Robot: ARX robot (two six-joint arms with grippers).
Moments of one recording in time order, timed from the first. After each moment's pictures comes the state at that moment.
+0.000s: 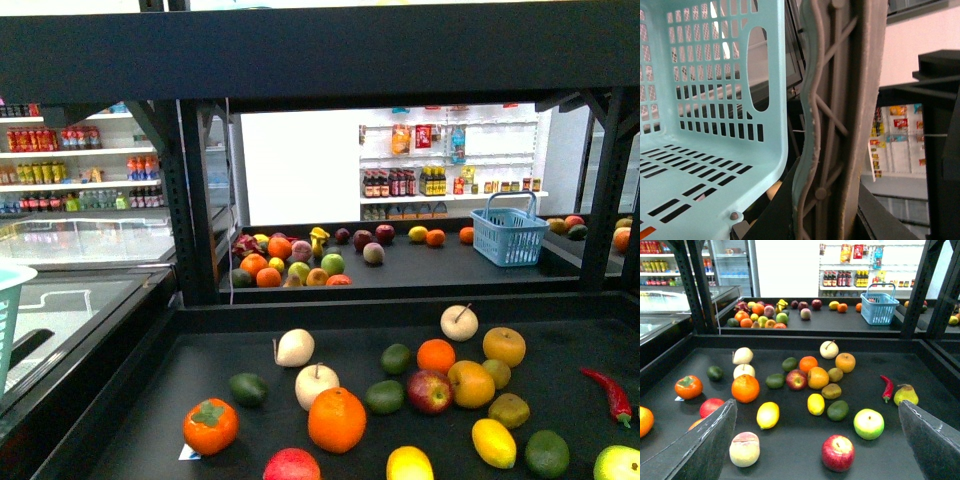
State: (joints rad) left arm 0.44 1.94 1.55 0.08 0.29 -1.12; right arm 0.00 0.00 0.02 0.00 0.00 0.00
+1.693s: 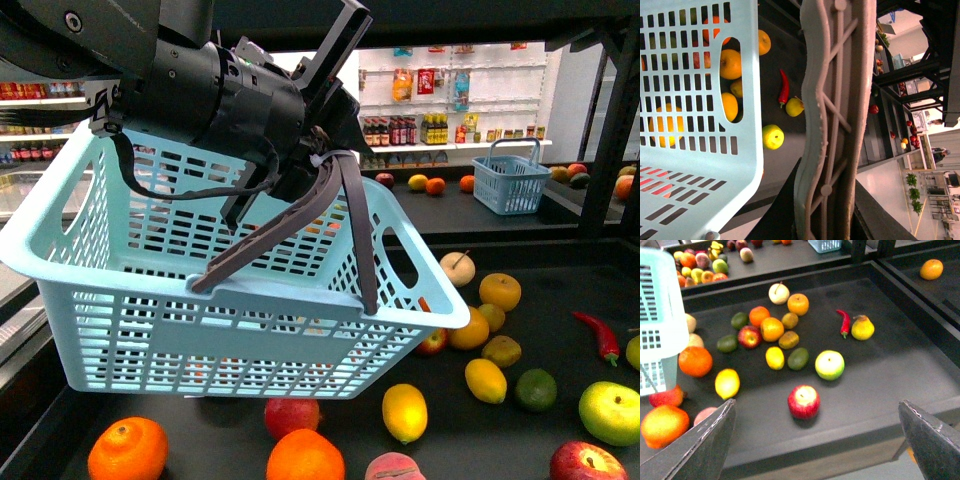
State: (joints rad) left arm -0.41 1.90 1.44 0.12 0.42 -0.85; right arm -0.27 0.84 0.31 0.24 -0.06 0.12
